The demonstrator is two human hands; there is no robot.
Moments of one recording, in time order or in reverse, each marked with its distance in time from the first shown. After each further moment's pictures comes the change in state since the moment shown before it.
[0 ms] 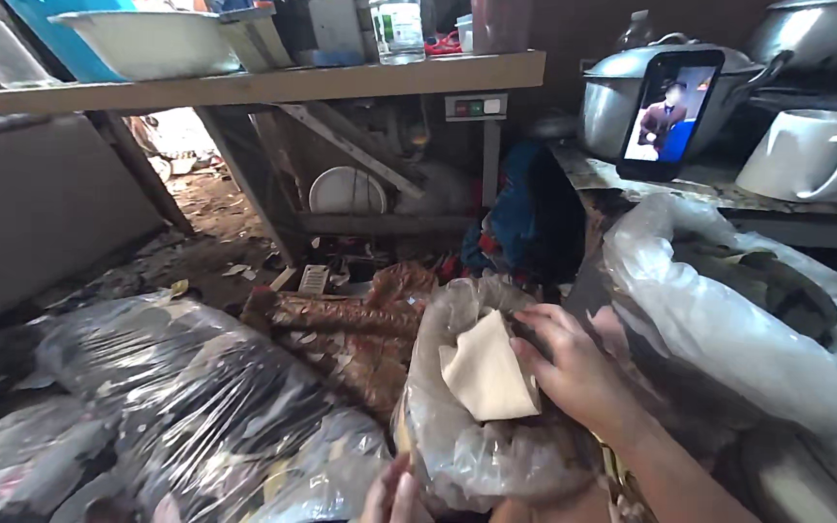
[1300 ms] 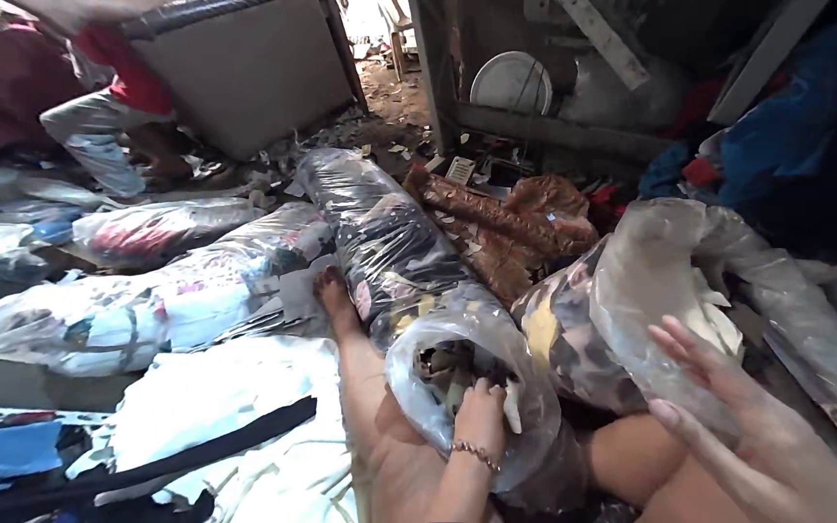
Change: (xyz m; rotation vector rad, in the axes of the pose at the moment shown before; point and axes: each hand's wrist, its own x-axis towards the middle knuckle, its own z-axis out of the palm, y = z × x) left_hand 0.004 -0.079 -0.050 1.032 -0.145 -0.416; right_hand -0.082 -0.040 0.041 0.338 -0.428 -0.297
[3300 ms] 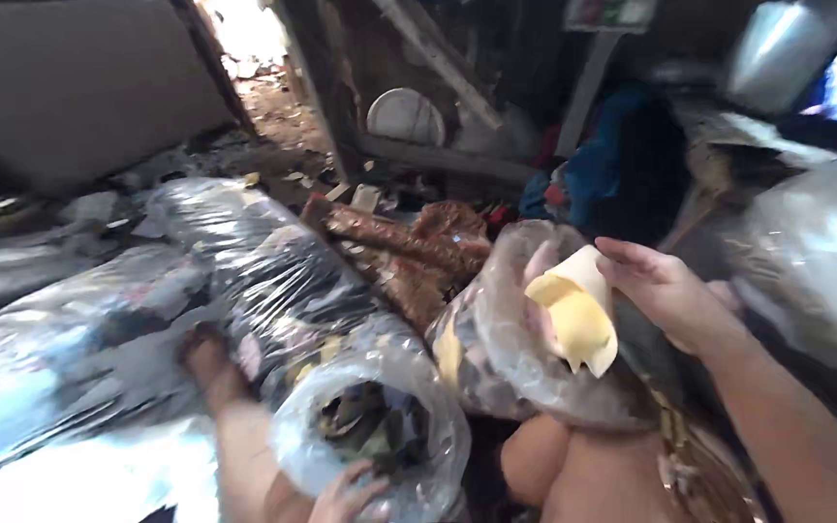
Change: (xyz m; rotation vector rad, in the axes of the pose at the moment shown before) left_hand -0.082 -0.043 -0.052 -0.339 -0.076 0.124; right_hand 0.065 0.040 -0.104 0.022 0.330 0.418
